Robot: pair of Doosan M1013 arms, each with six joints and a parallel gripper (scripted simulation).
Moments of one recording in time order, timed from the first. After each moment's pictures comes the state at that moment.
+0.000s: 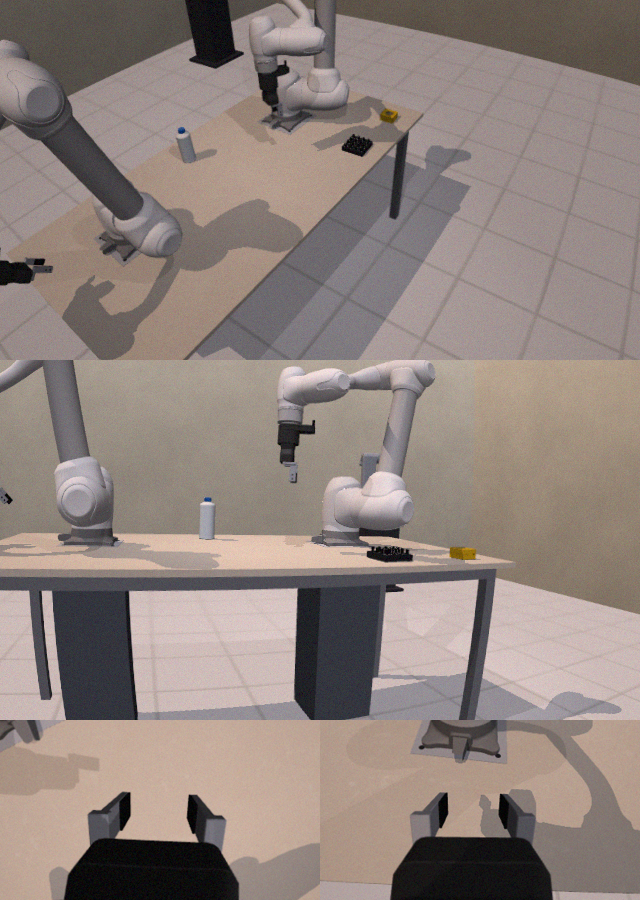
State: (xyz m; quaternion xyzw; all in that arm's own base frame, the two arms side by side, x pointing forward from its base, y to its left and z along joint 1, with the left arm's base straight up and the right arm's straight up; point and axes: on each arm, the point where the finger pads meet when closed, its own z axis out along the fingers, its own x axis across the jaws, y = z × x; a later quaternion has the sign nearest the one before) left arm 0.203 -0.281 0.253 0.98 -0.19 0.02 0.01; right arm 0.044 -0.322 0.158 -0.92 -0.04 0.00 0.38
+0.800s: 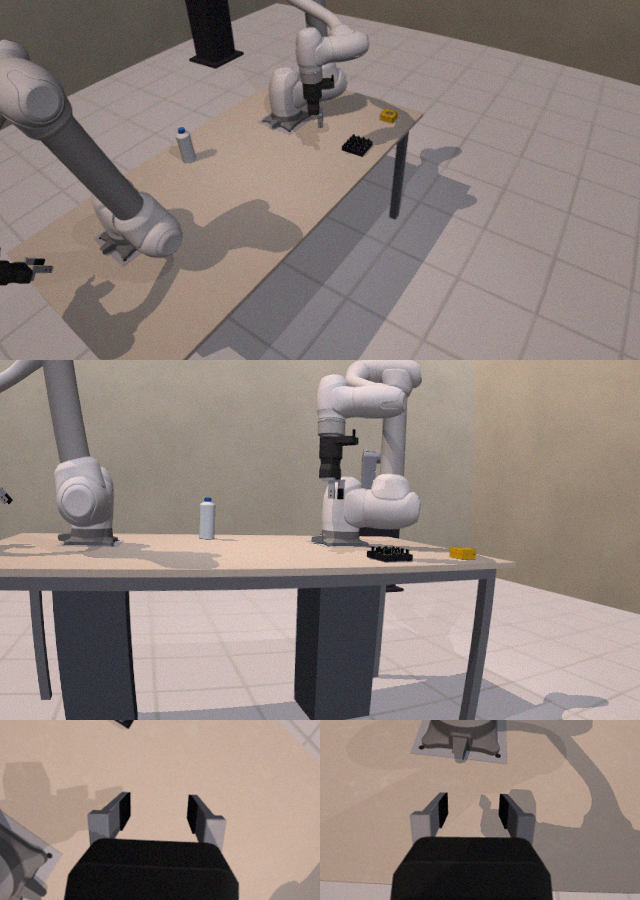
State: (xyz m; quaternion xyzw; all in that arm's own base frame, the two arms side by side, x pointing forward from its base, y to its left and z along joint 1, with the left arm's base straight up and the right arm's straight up) left arm 0.355 -0.184 0.202 0.89 -0.46 0.01 -0.01; right arm 0.044 -0.322 0.158 -0.92 -0.04 0.00 0.38
